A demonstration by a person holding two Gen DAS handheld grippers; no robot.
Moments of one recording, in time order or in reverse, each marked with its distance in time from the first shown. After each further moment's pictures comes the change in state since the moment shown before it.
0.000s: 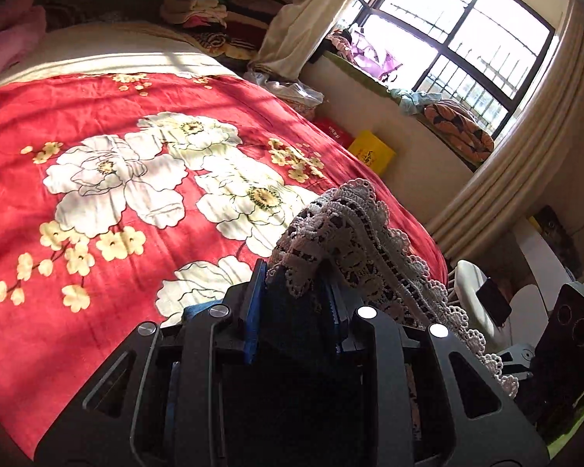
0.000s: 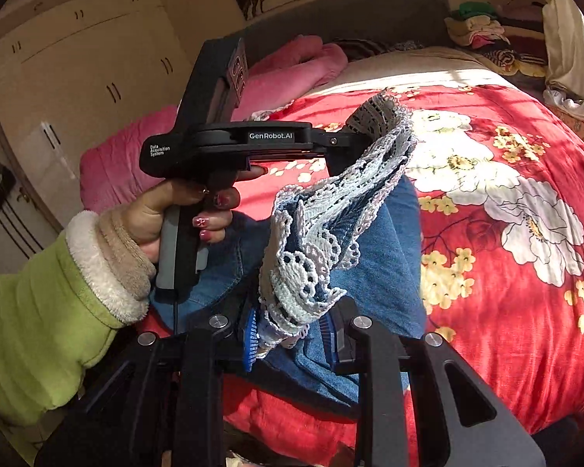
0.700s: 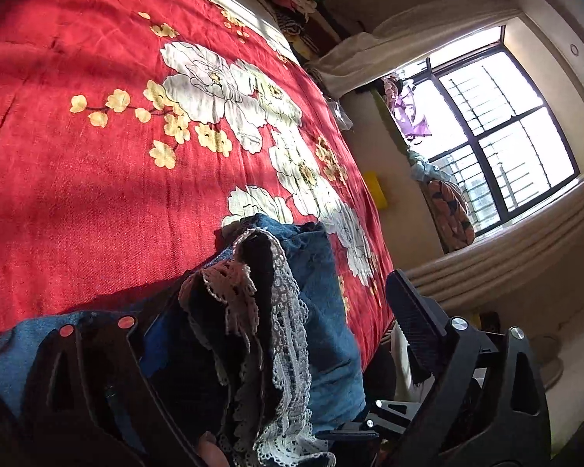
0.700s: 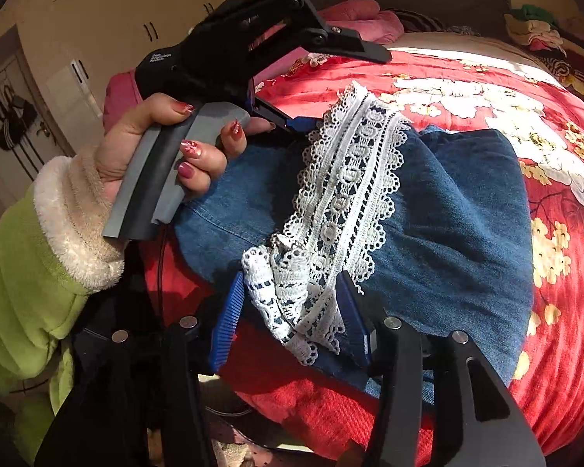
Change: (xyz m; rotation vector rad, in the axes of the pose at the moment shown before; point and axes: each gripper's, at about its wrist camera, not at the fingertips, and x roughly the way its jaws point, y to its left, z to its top) left arm -0.050 0.064 -0.053 -0.463 -0.025 -0.136; right arm 0.039 0.038 -0.035 -0.105 0.086 0.101
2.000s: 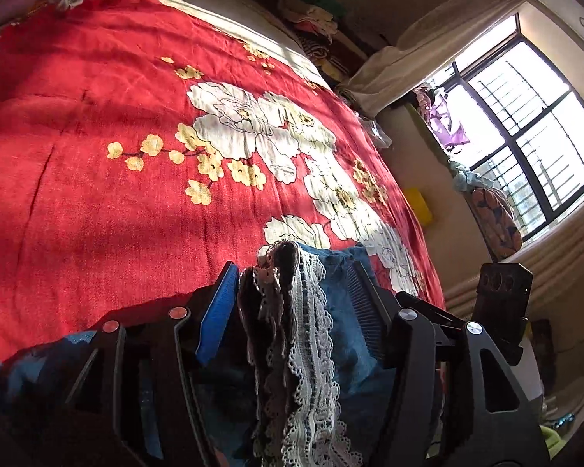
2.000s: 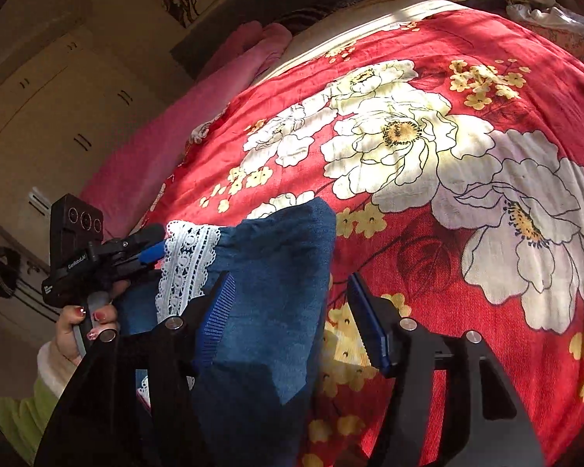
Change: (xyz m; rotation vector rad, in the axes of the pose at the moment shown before) left arm -0.021 -0.017 -0.001 0.080 -0.113 0.220; right arm -0.052 -0.160 0.042 0.394 -0.069 -0.044
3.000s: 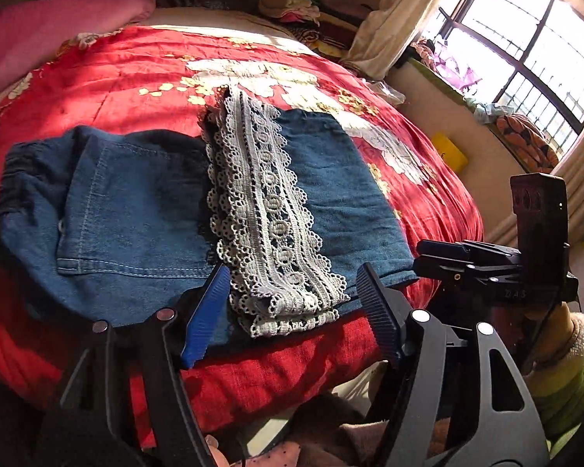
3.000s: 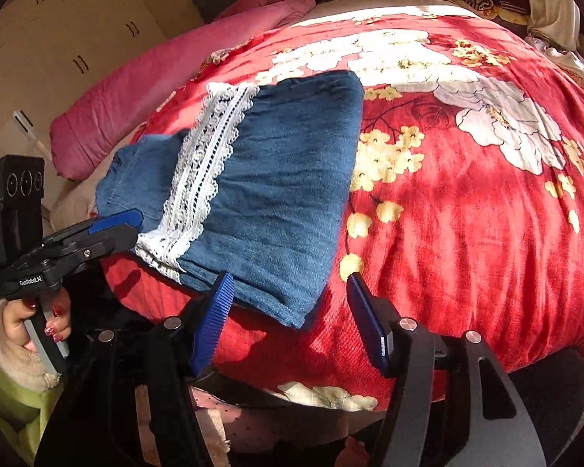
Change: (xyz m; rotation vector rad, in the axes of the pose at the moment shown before) left arm -0.059 -0.061 -0.151 0.224 -0.021 0.214; right arm -0.032 0.053 -0.092 -0.172 0.094 -0.118
